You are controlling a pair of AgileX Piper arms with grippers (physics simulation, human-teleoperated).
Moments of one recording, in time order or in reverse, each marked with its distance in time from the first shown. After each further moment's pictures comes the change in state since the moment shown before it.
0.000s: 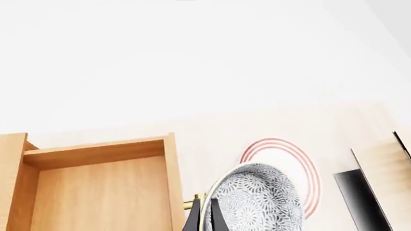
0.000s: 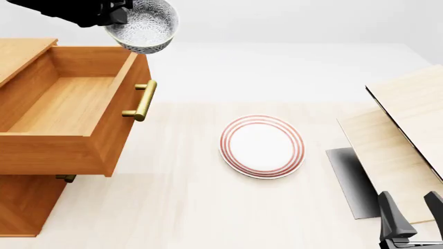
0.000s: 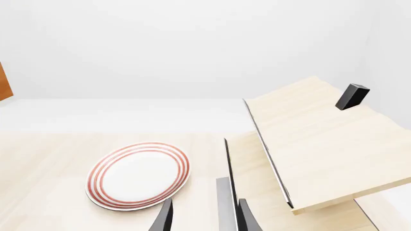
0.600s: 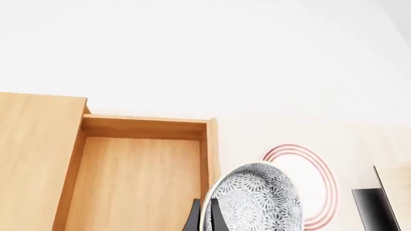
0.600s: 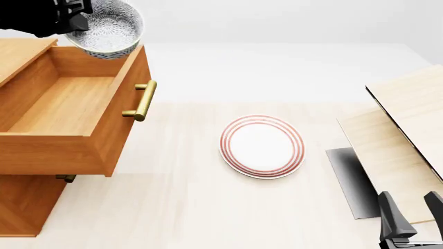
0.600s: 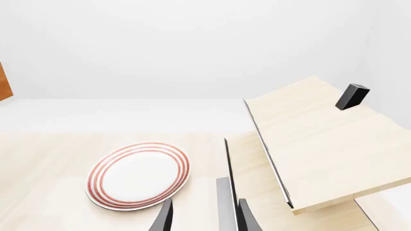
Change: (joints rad) left arm 0.128 -0.147 0.173 -0.029 -0.036; right arm 0.000 0.000 0.000 0.000 0.000
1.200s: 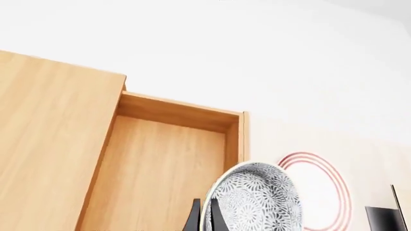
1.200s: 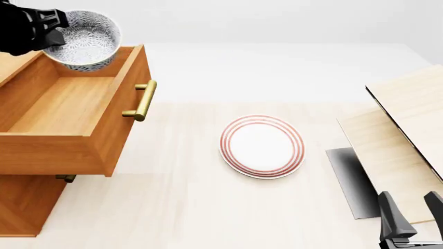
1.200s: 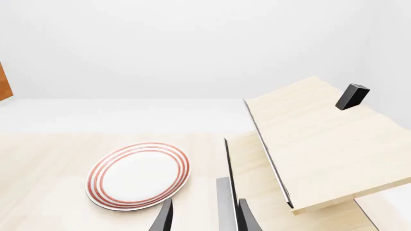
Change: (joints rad) left arm 0.099 -0.108 0.177 -0.066 -0.045; right arm 0.000 0.000 0.000 0.000 0.000
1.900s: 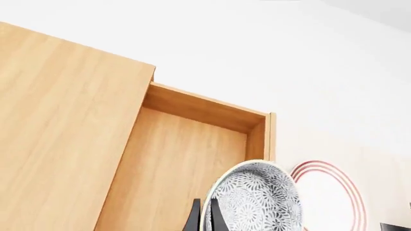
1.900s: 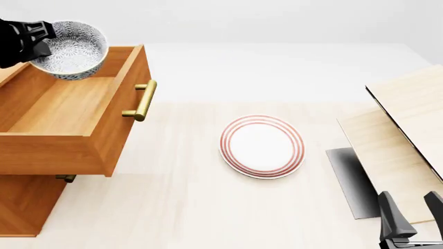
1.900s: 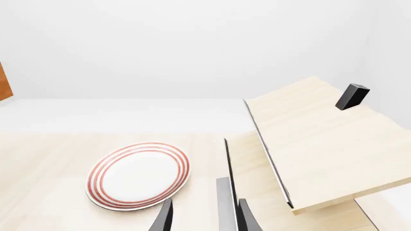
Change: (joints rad) left arm 0.078 -0.040 0.098 -0.047 -0.017; right arm 0.000 0.000 0.000 0.000 0.000
